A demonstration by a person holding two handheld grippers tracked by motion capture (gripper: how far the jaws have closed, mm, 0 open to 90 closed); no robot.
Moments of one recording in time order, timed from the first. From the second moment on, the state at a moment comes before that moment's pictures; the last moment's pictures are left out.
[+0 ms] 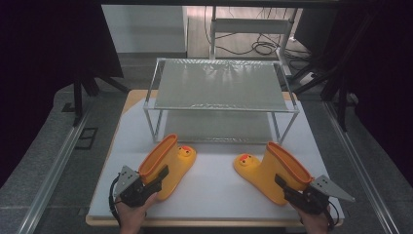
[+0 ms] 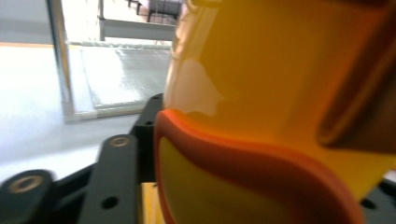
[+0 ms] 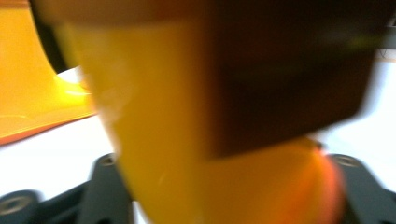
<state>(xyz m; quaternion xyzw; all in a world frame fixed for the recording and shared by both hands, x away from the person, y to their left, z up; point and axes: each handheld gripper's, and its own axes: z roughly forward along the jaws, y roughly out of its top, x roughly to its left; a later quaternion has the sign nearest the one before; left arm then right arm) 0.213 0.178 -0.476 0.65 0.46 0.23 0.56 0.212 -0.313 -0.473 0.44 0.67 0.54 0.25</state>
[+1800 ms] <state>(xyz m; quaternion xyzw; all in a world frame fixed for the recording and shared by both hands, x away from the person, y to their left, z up) 0.228 0.194 -0.462 0.62 0.49 0.15 0.60 0.221 -0.314 -0.469 0.44 0.66 0.57 0.21</state>
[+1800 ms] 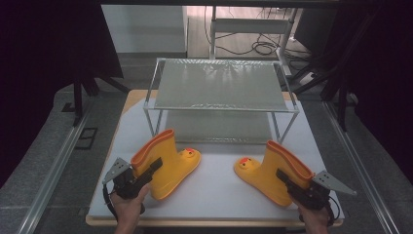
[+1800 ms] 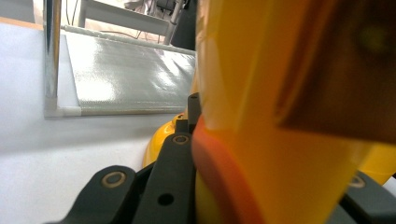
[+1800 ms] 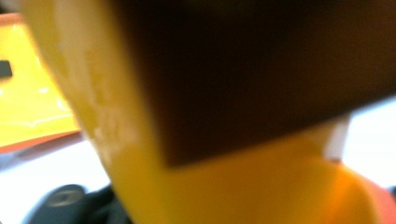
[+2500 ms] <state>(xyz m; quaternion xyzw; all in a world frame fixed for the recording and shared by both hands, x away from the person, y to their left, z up) 0.218 0.201 -0.413 0.58 0.46 0.13 0.66 0.218 -0.313 -0.421 0.42 0.58 0.67 0.18</state>
